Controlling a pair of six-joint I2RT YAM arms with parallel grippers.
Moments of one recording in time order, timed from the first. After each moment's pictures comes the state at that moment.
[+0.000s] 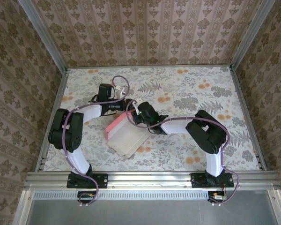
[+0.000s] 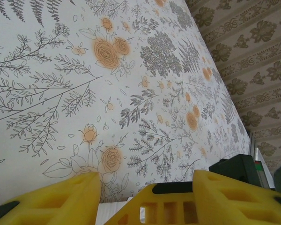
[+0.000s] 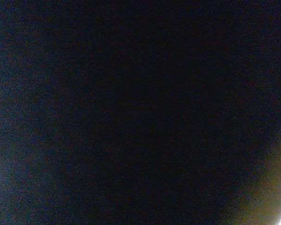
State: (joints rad) left arm -0.33 1.77 0.99 0.06 0.90 -0.30; right arm 0.81 1.92 1.06 0.33 0.18 0.16
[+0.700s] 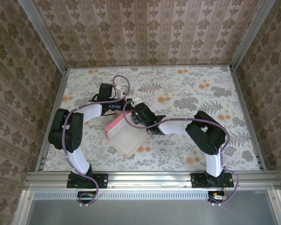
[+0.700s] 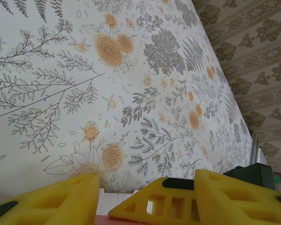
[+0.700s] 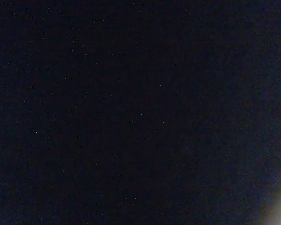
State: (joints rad) left arm -0.34 1.77 1.01 0.01 0.88 -0.30; right arm 0.84 1.92 1.10 0.24 0.31 0.19
